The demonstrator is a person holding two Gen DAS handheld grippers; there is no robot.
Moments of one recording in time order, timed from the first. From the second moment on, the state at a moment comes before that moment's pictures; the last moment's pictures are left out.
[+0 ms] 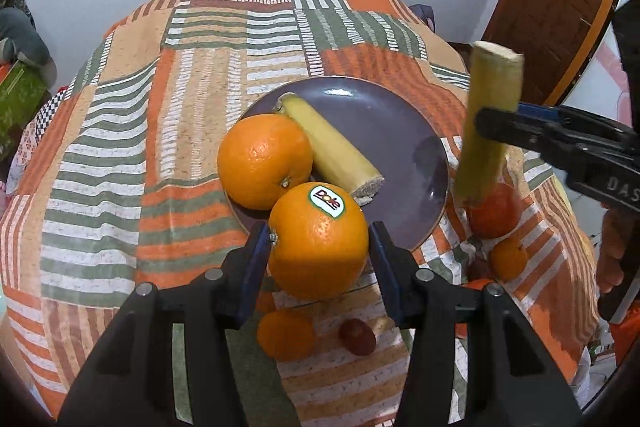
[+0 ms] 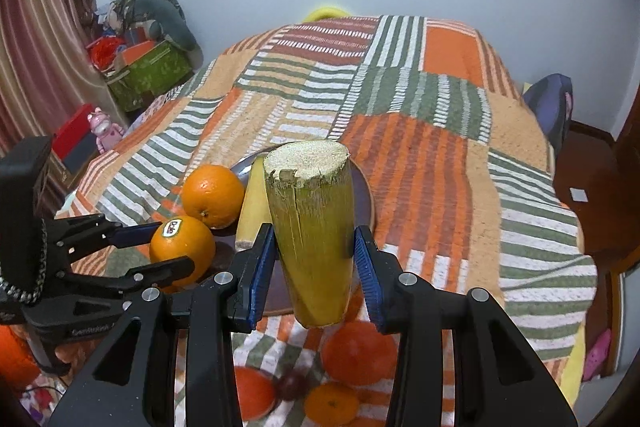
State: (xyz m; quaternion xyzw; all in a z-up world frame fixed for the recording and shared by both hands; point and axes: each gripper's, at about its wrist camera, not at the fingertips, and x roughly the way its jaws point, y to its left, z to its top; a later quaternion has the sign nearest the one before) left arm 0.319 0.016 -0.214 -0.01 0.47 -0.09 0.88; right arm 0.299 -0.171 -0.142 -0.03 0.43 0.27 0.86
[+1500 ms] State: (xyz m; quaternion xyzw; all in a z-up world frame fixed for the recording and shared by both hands) left arm 0.296 0.040 -0.193 -0.04 0.44 -0.06 0.89; right arm 0.313 -0.141 -0.132 -0.06 0.43 0.27 0.86
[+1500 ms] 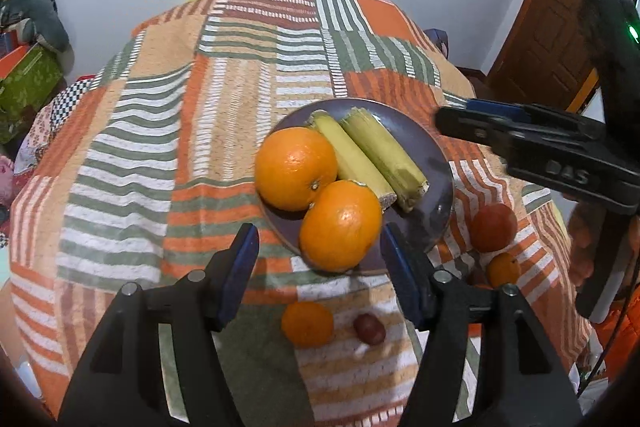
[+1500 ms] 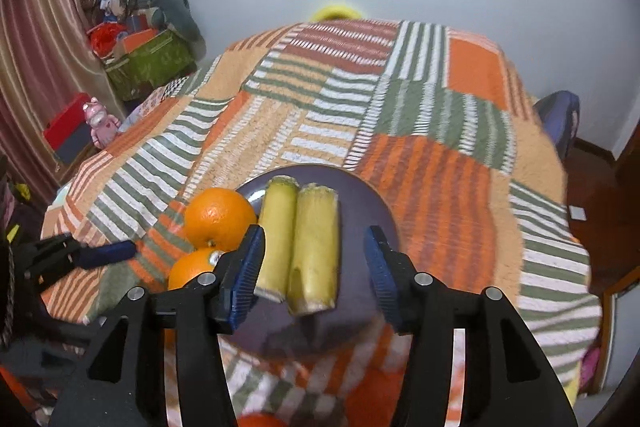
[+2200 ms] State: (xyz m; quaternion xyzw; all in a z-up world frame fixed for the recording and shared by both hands) left arm 0.252 -0.052 -0.190 -0.01 0.48 -0.10 0.87; right arm 0.218 -0.232 -0.133 -0.06 0.42 0.23 0.88
